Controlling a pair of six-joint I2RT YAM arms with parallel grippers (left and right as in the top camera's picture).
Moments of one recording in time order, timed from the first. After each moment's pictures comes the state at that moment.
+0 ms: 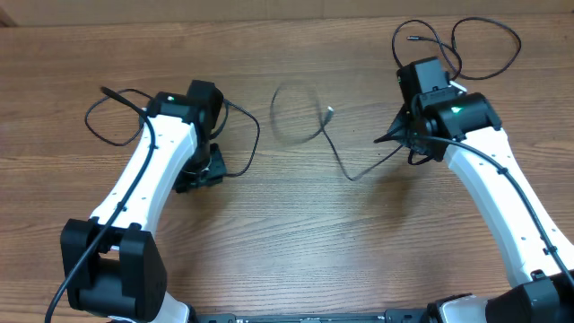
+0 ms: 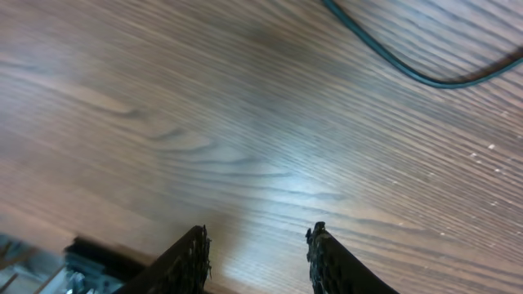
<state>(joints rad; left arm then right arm) -0.18 1.73 1.40 -1.37 -0.15 -0.57 0.24 1.55 1.41 -1.10 0.25 0.79</state>
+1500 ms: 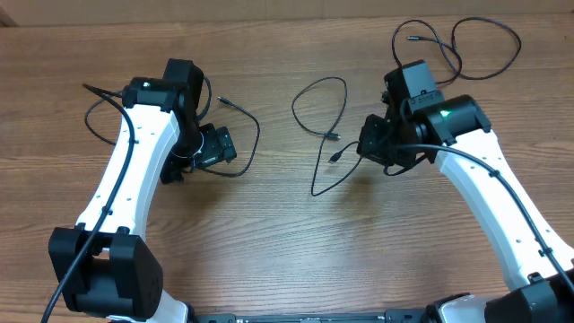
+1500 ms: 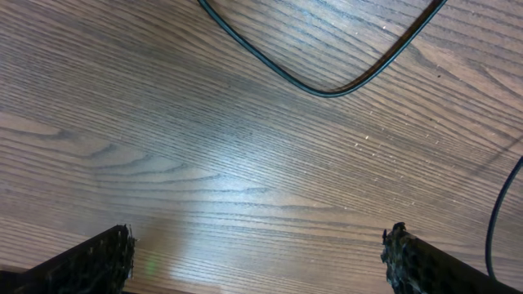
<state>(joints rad) -0.13 1.73 1.50 -1.36 0.06 -0.51 0.31 1.55 1.41 -1.11 -0.23 0.62</state>
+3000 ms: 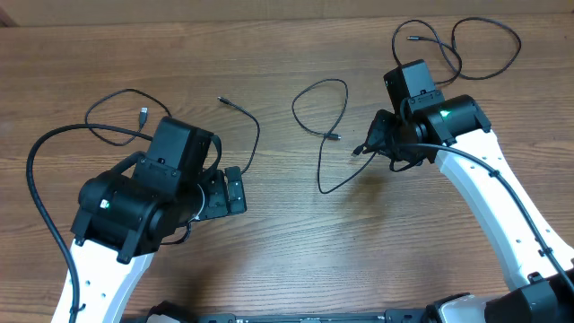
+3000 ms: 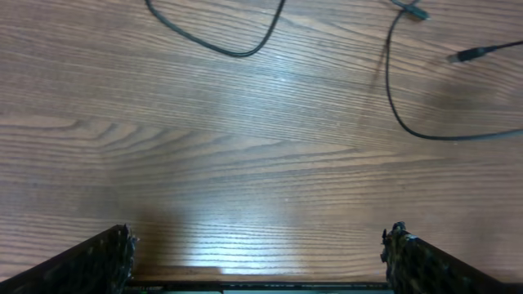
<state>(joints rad) -0.40 1.18 1.46 -1.47 -0.02 -0.57 0.31 1.55 1.41 -1.09 -0.02 0.70</state>
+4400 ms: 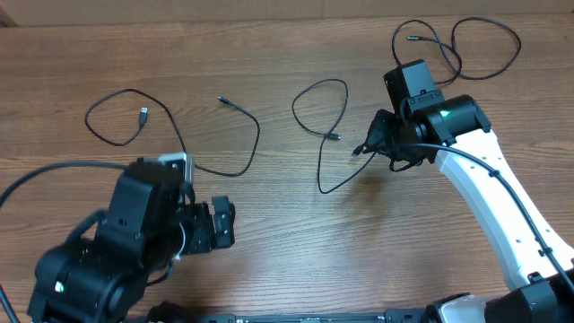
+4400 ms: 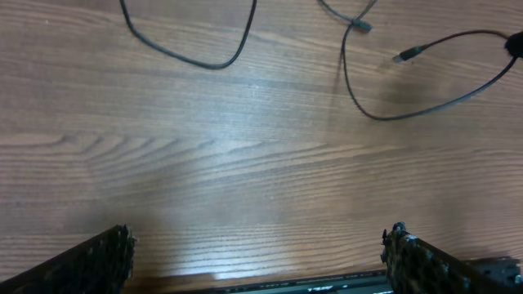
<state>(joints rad) -0.41 0.94 1.36 -1.44 0.03 -0.52 0.31 1.55 1.41 -1.09 -0.02 0.70</state>
